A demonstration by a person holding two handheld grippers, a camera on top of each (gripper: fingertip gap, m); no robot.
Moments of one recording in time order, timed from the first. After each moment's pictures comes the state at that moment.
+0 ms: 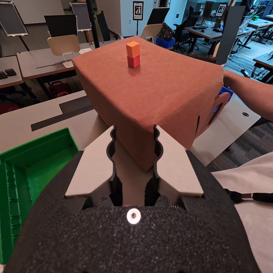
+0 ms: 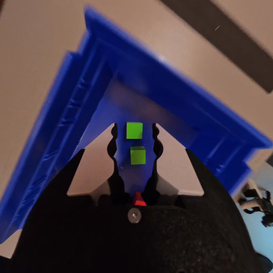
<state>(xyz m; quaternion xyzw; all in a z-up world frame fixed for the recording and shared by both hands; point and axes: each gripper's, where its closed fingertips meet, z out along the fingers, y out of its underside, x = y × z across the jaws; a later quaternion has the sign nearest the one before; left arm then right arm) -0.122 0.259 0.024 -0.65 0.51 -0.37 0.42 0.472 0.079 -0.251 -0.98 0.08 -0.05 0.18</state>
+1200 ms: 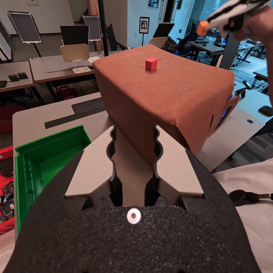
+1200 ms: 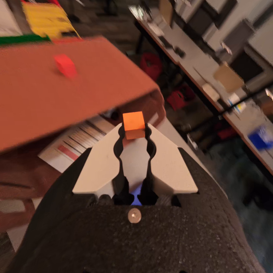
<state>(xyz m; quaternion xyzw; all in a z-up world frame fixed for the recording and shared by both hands) -0.158 0.296 0.024 -0.65 0.48 -0.39 0.44 0.290 0.187 0.070 -0.86 -0.15 -0.08 0.47</state>
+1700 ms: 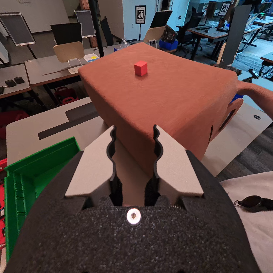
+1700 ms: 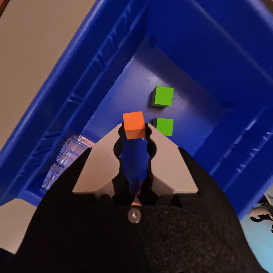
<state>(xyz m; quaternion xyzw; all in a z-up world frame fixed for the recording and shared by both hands) -0.098 0.281 0.028 -0.64 0.51 -0.36 0.44 0.421 0.033 -0.265 -0.98 0.04 -0.04 0.21</state>
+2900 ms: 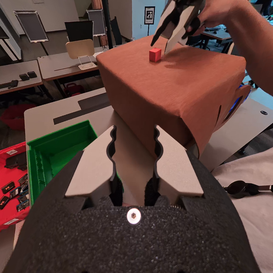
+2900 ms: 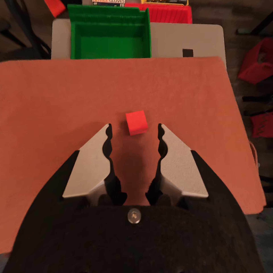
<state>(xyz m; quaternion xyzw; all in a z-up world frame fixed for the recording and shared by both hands) -0.167 0.295 0.015 -0.66 0.49 -0.35 0.45 0.120 0.317 0.006 -0.87 -0.38 0.10 0.31</state>
